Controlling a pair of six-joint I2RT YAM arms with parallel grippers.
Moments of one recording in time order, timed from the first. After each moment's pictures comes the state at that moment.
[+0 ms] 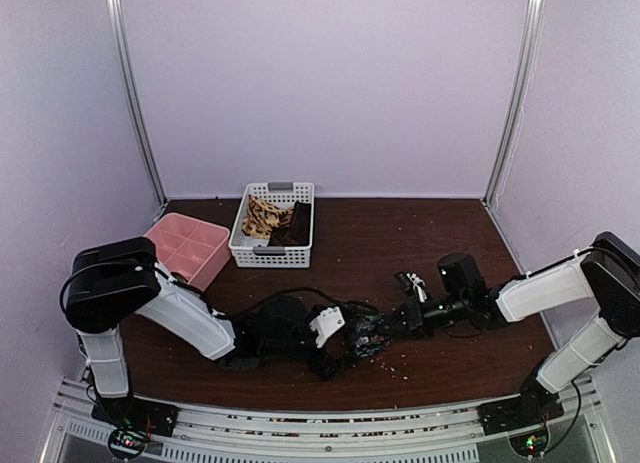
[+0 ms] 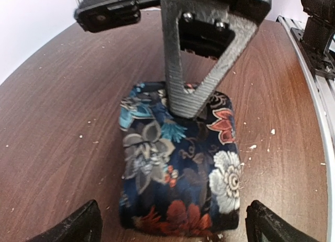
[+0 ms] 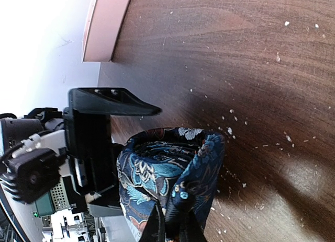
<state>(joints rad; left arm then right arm) -1.18 1.91 0.75 0.73 0.04 0.11 0.62 1.49 0.48 0.34 -0.75 0.78</state>
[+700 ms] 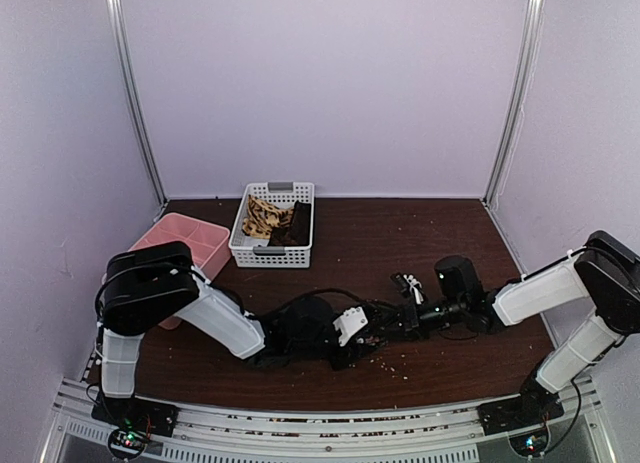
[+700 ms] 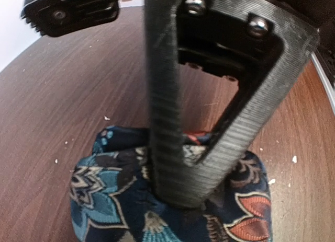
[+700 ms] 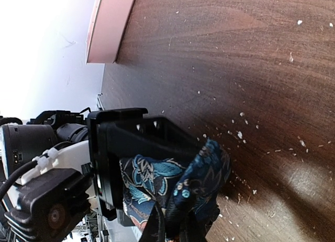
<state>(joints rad) -1.18 2.11 0.95 0.72 0.04 0.09 0.66 1.52 0.46 0.43 -0.74 0.84</state>
